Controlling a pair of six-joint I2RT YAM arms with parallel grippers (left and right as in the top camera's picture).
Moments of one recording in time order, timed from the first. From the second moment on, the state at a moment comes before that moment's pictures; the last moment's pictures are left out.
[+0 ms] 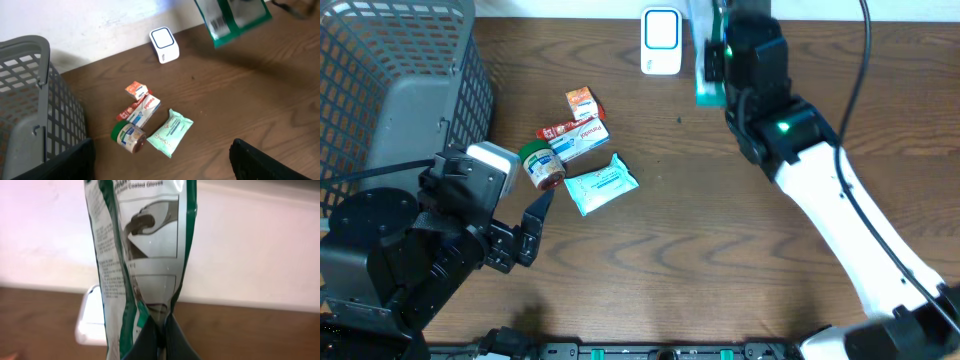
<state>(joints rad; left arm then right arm) -0.22 0.88 1.55 -1.20 0.17 0.16 0.48 1.65 1.54 -0.20 0.53 0.00</state>
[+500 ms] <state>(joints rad) -0.22 0.88 1.55 -1.20 0.17 0.16 0.67 2.37 1.73 0.98 0.97 -1.12</state>
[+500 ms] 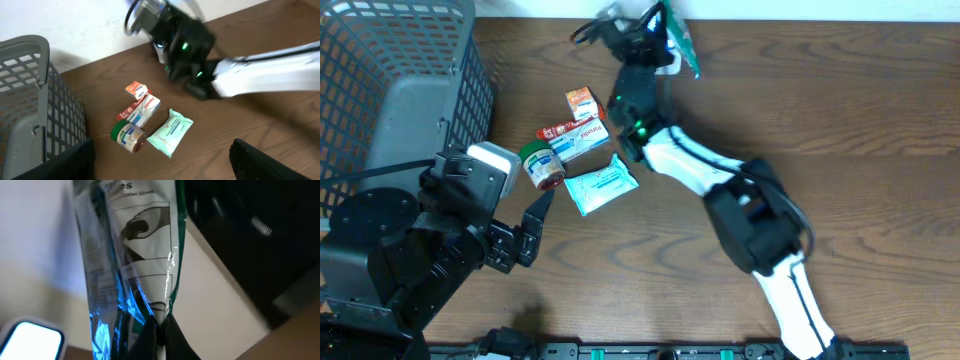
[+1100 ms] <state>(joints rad) -0.22 0.88 1.55 -1.20 0.17 0.16 0.67 2.48 1.90 1.00 0.66 -1.43</state>
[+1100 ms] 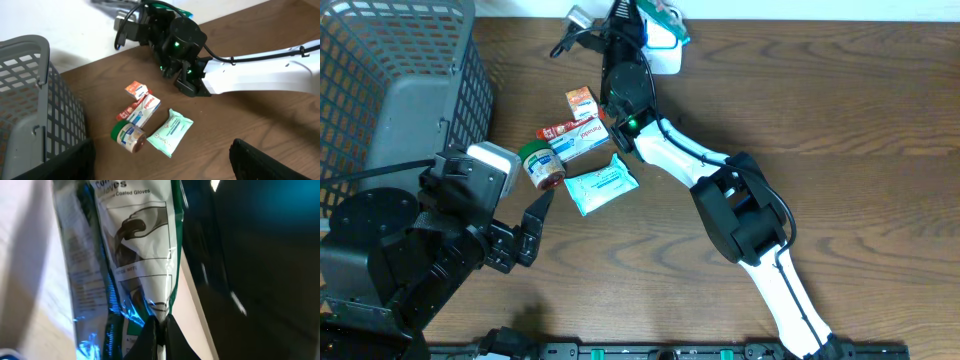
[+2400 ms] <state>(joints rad) -0.22 0.88 1.55 -1.20 0.17 0.16 0.56 2.59 1.90 1.10 0.49 -1.63</state>
